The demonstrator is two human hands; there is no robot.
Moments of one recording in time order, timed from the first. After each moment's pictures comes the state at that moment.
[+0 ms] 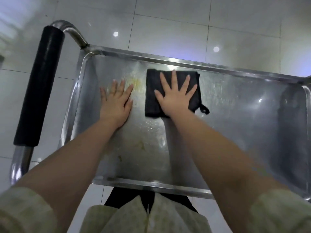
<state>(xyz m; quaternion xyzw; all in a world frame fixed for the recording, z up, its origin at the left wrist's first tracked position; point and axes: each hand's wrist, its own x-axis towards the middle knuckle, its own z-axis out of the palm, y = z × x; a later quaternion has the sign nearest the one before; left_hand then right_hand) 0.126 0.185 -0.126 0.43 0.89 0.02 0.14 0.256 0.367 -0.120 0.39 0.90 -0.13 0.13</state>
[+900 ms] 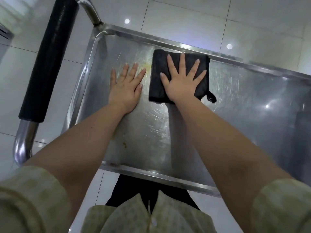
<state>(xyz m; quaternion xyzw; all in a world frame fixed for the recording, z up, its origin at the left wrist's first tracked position) 0.125 0.188 -0.132 0.43 0.90 0.04 0.12 0.227 0.365 -0.127 0.39 0.91 -0.10 0.12</state>
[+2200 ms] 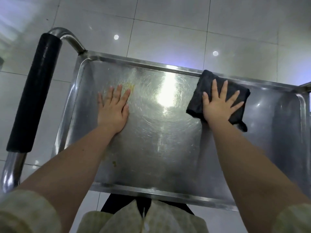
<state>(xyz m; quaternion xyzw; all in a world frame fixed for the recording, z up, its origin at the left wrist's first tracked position) 0.134 0.192 -0.126 0.41 0.90 0.01 0.12 0.359 0.472 -0.116 0.57 0.81 -0.11 0.12</state>
